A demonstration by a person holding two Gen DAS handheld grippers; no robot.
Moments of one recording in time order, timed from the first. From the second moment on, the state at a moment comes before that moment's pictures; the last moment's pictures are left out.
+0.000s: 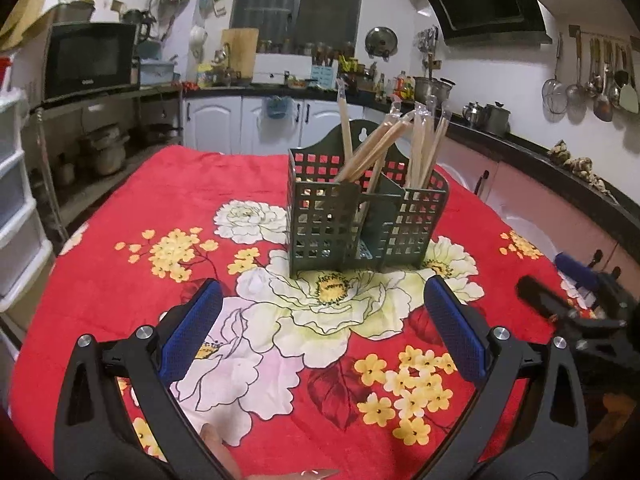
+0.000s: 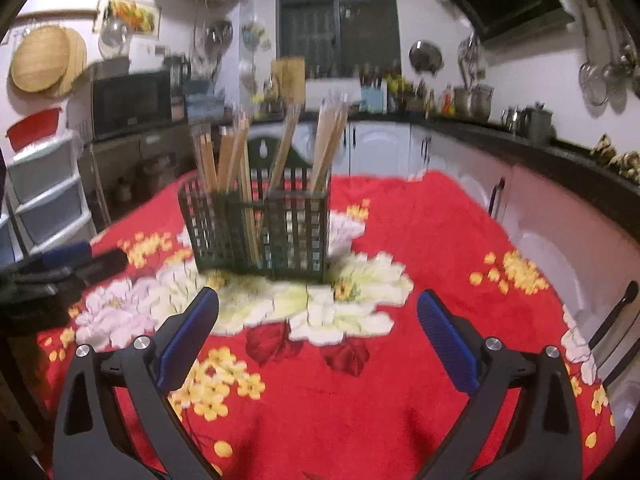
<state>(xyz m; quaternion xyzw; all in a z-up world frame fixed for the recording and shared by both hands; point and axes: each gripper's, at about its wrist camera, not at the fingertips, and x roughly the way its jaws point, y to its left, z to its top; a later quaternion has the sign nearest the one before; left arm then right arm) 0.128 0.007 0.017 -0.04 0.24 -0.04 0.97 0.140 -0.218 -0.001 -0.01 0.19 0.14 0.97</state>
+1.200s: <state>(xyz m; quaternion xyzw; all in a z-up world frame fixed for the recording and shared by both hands) 0.106 0.007 0.016 -0.04 0.16 -0.04 0.98 0.111 -0.221 0.000 0.01 0.09 0.14 0.99</state>
